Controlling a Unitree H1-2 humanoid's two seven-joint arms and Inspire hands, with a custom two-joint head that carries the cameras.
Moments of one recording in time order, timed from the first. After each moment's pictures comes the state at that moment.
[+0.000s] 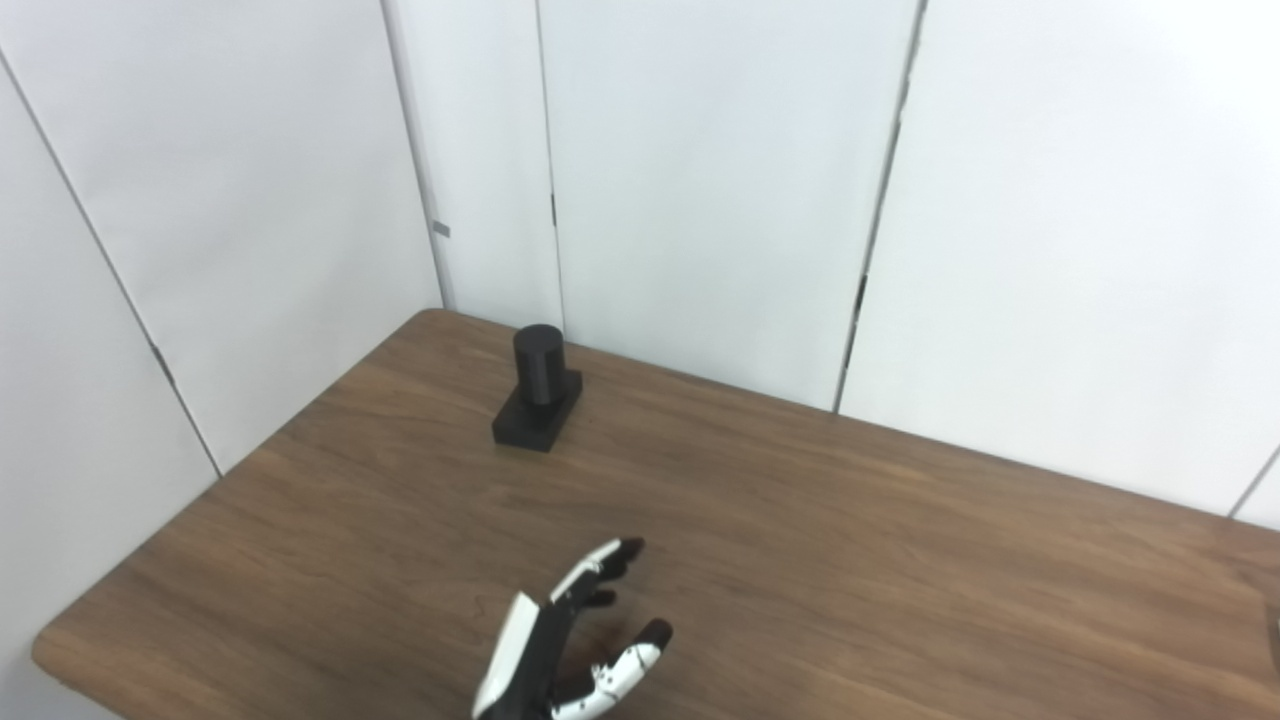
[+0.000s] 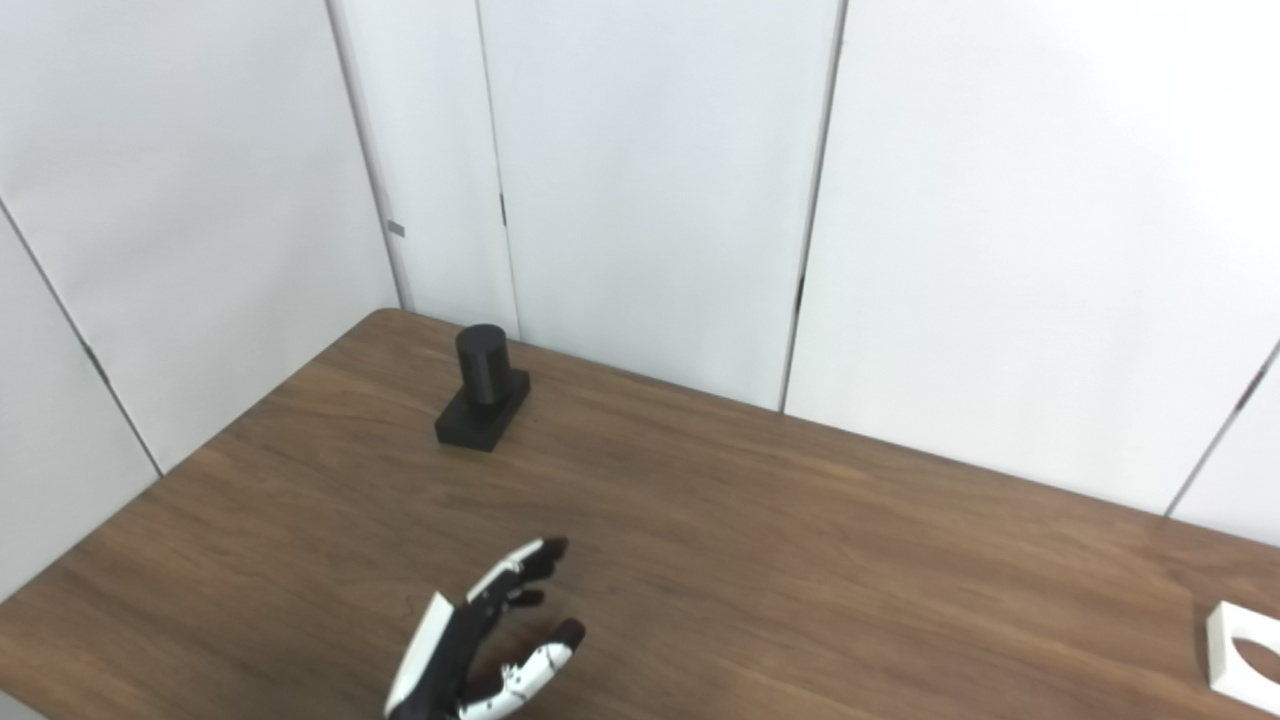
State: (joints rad) left arm 0.30 0.11 -0.04 -0.39 0.37 0.01 0.26; right arm 0.29 -0.15 -0.13 -0.23 0.16 -0.08 0.07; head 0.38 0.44
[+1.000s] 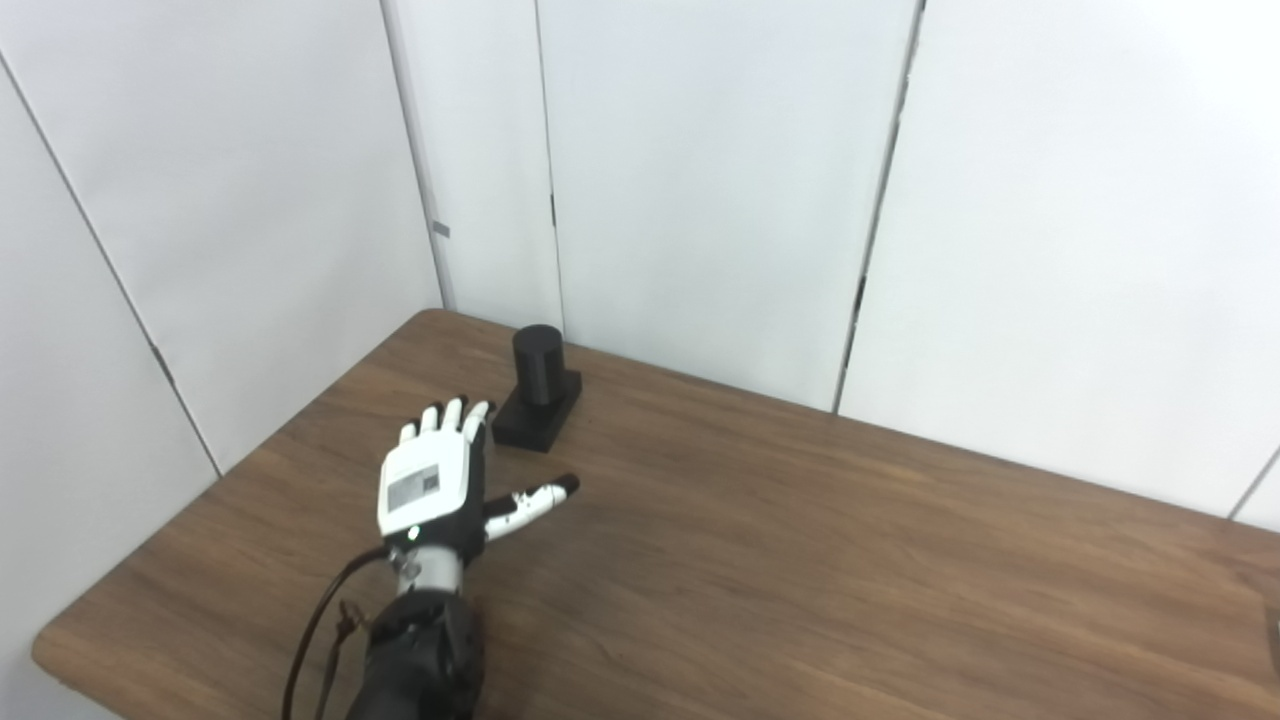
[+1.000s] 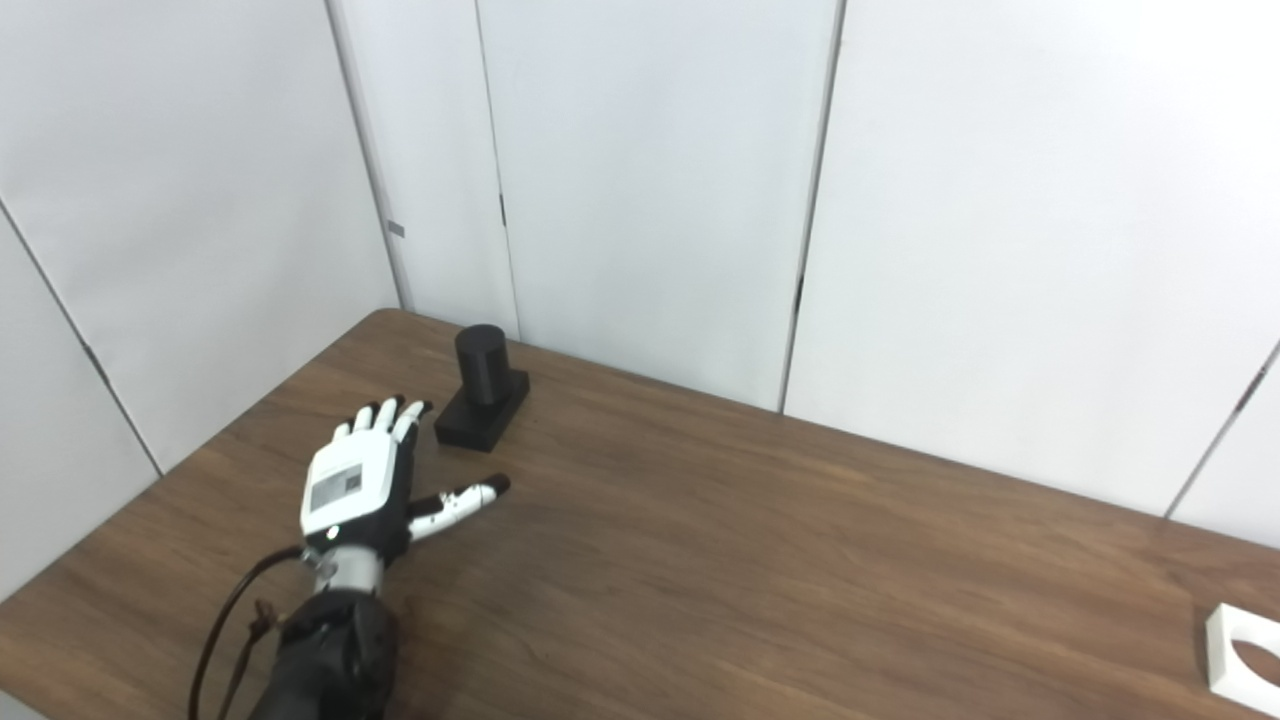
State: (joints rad) left arm -0.12 0.26 0.11 -0.08 1.06 0.47 0.05; right arm 0.31 -0.14 -0.12 -0.25 0.13 -0.08 0.04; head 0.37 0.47
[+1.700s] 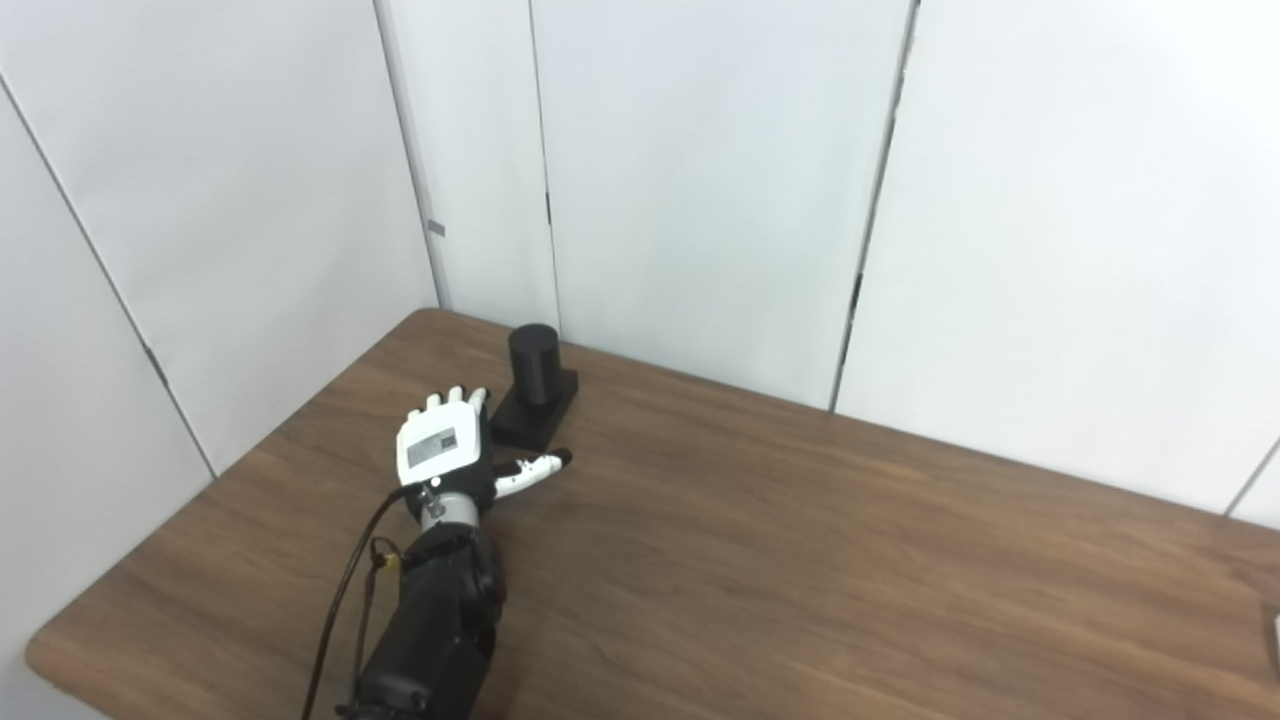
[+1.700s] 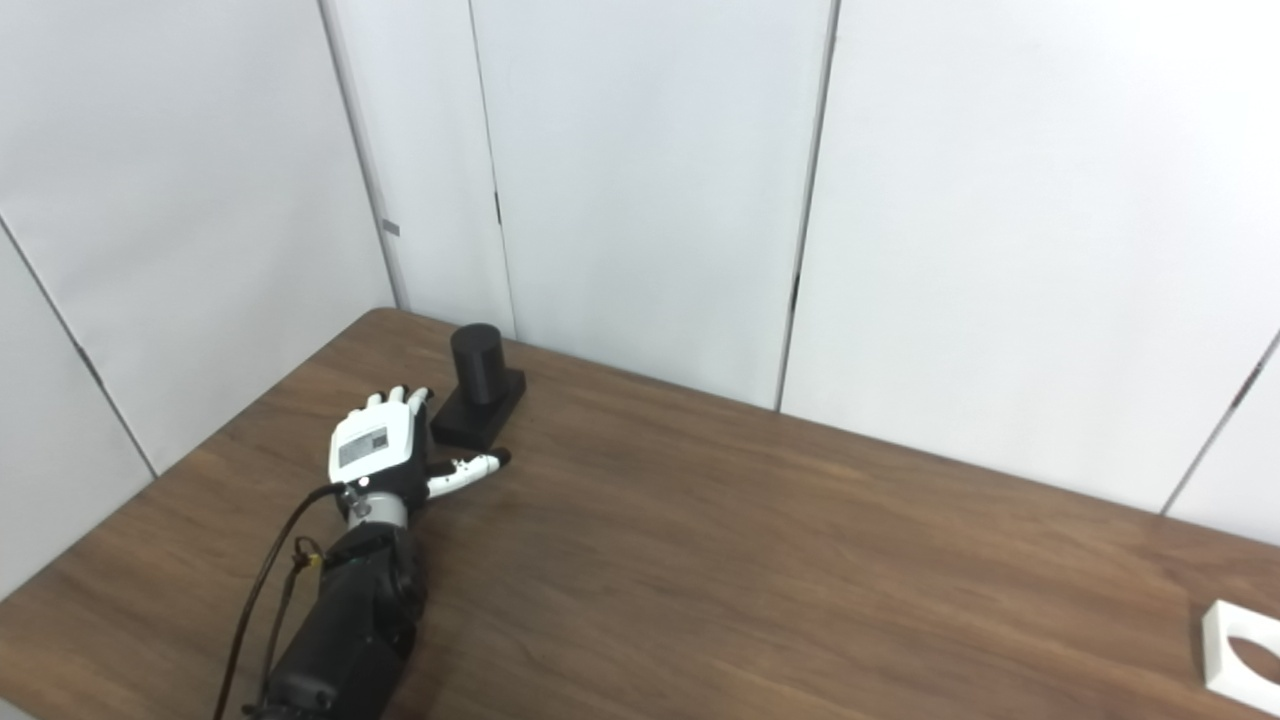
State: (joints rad) left arm -0.32 0.28 0.15 0.27 1.08 0.47 0.06; right arm 0.34 -0.14 -0.11 -0.30 0.13 -0.04 0.04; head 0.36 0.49
